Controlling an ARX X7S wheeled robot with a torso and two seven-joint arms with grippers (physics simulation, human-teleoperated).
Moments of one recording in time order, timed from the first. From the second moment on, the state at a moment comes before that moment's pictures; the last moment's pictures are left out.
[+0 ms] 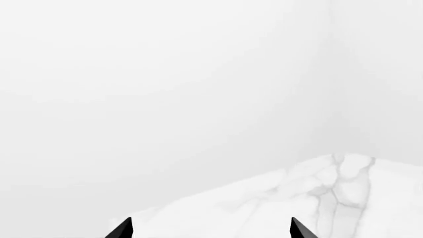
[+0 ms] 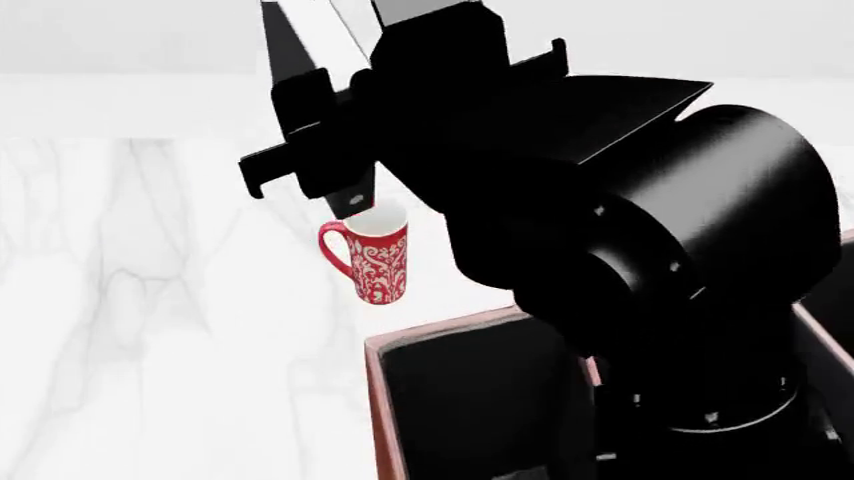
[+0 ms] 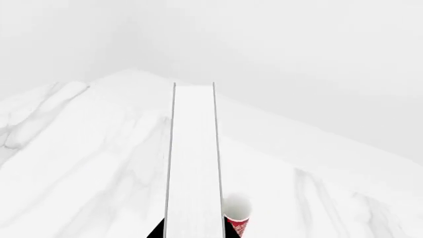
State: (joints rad) left arm 0.61 -0.15 -0.71 0.61 -0.28 -0.05 -0.63; right arm 1.35 0.12 -0.28 0.01 0.83 1.45 0.28
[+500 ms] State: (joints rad) left arm 0.61 -0.16 -0.69 0.61 -0.28 -0.05 -0.63; right arm 1.40 0.32 -0.12 0.02 0.98 1.52 0.61
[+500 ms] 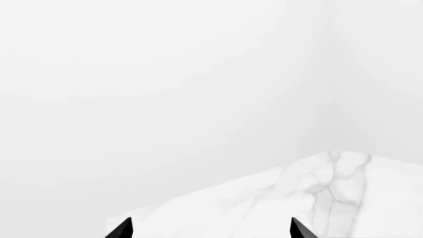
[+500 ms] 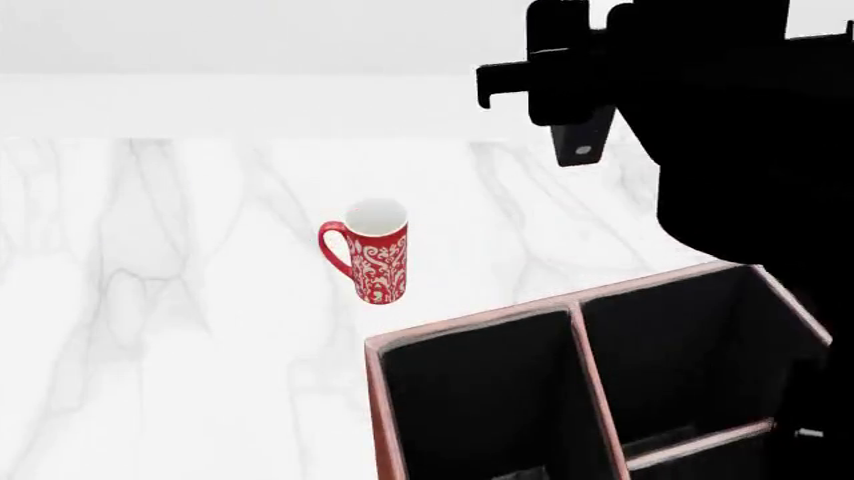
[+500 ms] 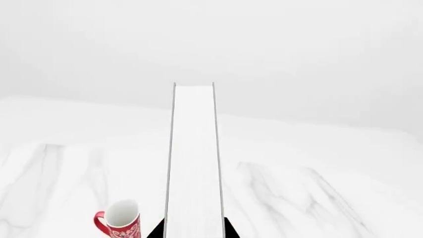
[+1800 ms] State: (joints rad) left arm 0.60 -0.17 -0.67 0.61 -0.28 -0.07 -0.65; right arm 1.46 0.69 -0.08 0.29 1.30 1.56 1.10
